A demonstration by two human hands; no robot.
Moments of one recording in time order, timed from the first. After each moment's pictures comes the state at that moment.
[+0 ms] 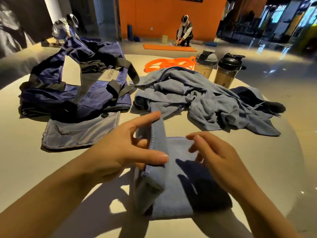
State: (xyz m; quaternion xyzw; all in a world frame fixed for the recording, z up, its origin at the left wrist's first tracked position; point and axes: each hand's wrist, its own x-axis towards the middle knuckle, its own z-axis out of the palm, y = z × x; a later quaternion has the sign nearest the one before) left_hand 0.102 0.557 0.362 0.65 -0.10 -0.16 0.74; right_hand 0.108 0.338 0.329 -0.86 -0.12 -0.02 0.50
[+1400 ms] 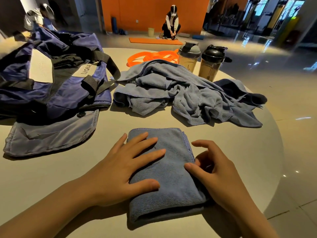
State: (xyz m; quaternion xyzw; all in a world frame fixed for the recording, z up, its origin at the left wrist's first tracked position) left_hand 0.118 0.546 0.289 0.93 -0.33 -0.04 0.18; right_hand 0.092 0.300 0.295 -0.88 -0.04 -0.06 0.47
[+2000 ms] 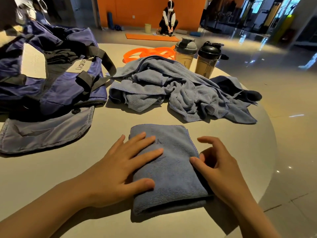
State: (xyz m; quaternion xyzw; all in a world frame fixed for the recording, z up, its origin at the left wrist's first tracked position) left_hand 0.112 0.543 0.287 0.91 -0.35 -0.04 0.21; right_hand 0.090 0.289 0.294 -0.88 -0.01 -0.08 0.46
